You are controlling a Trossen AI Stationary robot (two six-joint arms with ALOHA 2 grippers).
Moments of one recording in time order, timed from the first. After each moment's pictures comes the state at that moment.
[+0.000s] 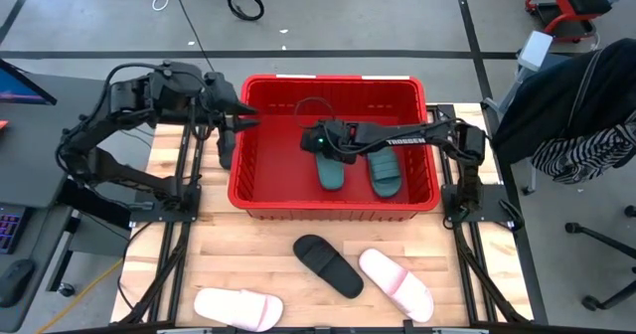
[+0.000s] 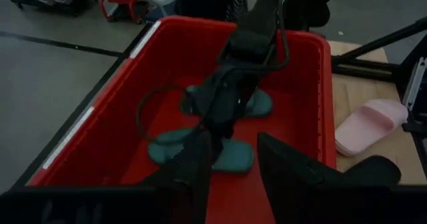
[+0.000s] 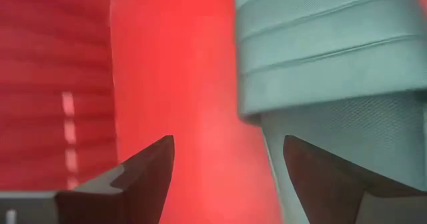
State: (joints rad) left arm 0.22 1.23 1.80 -1.08 -0.07 -0.02; right arm -0.25 1.94 1.43 -0.43 0.21 1.48
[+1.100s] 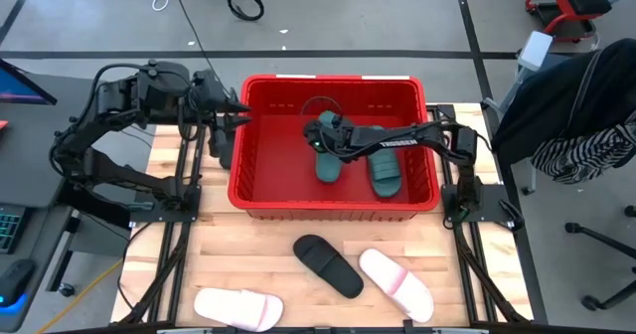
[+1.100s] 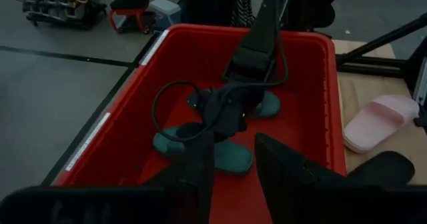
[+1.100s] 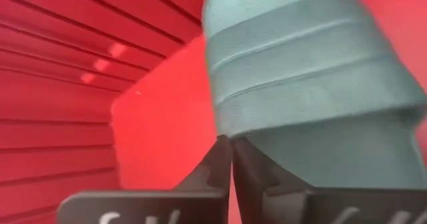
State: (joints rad) left arm 0.22 1.18 1.80 -1.07 -0.09 0.04; right arm -0.25 2.00 1.43 -0.38 0.51 1.69
